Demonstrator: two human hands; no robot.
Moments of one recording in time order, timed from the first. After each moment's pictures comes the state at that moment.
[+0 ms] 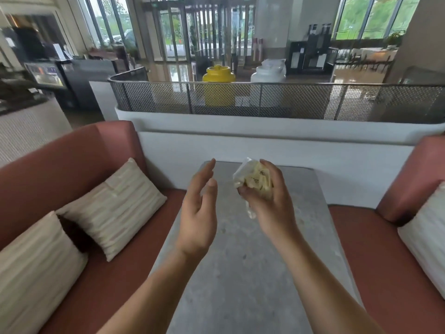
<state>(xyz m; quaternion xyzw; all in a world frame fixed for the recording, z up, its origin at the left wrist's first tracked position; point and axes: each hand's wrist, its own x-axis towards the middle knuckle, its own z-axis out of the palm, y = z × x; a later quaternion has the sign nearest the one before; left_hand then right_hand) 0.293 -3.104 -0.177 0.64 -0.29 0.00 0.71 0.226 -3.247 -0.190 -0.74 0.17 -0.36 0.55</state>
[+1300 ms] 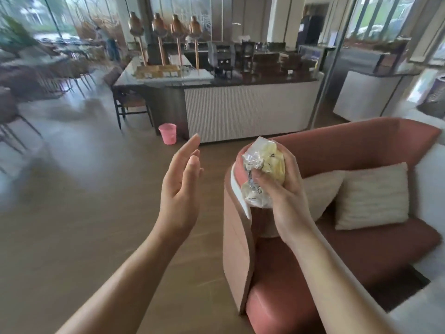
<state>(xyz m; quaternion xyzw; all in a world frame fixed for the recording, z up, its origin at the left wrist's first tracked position) 0.121 -2.251 -0.124 0.68 0.02 0.39 0.62 0.197 -2.428 -0.124 -0.60 -0.23 0.00 0.76</state>
